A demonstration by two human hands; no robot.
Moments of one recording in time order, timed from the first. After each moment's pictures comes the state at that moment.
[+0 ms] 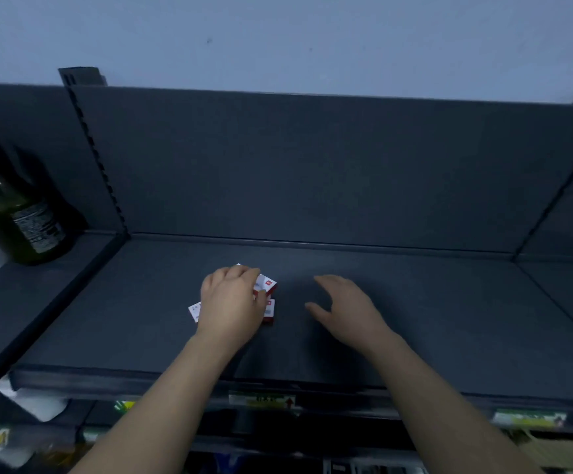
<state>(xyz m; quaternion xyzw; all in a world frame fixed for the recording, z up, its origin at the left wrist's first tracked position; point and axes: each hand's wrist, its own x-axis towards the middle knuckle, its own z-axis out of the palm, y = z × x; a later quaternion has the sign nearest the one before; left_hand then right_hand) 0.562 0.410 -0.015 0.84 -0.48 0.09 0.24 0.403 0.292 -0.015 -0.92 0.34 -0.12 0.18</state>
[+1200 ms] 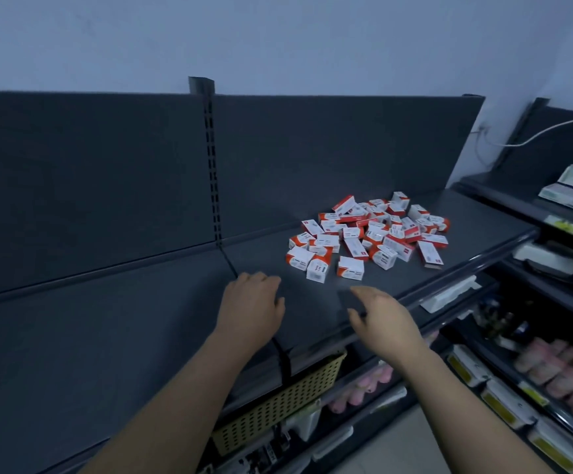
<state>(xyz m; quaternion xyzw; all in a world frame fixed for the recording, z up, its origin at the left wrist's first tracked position) 0.115 0.146 -0.002 0.63 -0.75 0.00 0.18 -0.101 0.151 0.008 -0.76 0.63 -0.14 0.06</state>
